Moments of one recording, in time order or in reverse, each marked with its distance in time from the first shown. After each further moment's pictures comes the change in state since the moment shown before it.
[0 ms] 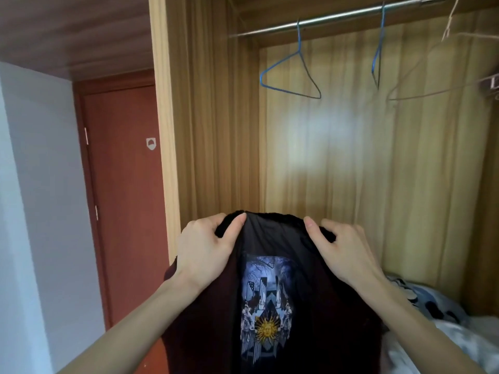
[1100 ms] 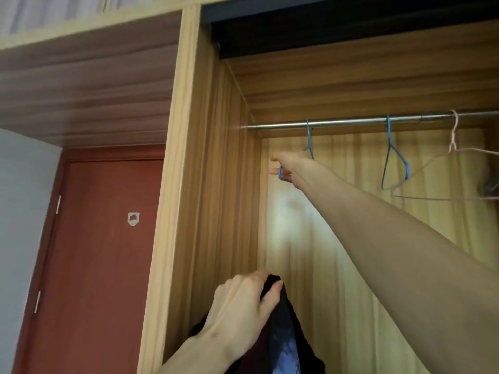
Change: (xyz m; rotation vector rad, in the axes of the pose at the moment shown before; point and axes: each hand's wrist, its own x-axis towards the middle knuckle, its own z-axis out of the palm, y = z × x) left_hand 0.147 -0.012 0.044 0.131 -0.215 0.300; right_hand 0.401 -0.156 0.008 0.724 0.032 0.395
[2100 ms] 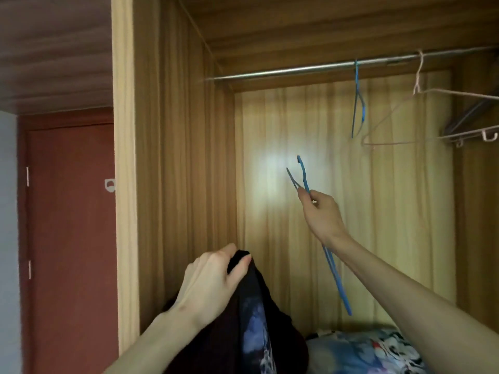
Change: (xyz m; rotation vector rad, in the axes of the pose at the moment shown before) left_hand -0.045 0.005 0.021 -0.037 -0.019 -0.060; right_hand -0.119 0.196 -0.123 -0.267 0.105 -0.252
